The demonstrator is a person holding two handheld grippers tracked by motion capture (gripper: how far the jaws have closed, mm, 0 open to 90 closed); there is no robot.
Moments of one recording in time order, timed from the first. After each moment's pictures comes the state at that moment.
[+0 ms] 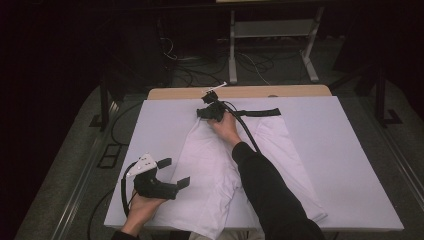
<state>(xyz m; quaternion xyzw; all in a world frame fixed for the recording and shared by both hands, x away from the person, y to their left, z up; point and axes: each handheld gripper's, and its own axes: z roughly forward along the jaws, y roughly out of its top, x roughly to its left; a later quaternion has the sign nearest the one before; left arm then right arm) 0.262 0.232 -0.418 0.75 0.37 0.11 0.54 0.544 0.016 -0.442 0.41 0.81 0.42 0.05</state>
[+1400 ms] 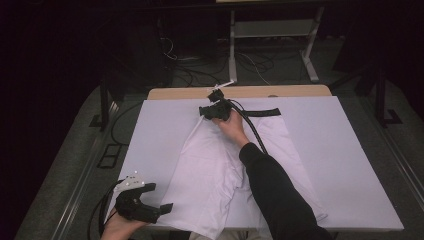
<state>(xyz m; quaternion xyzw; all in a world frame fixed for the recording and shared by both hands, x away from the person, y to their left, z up) 0.222 0.269 -0.431 0.82 0.38 0.04 0.43 0.529 -0.005 -0.422 0.38 0.81 0.44 0.06</state>
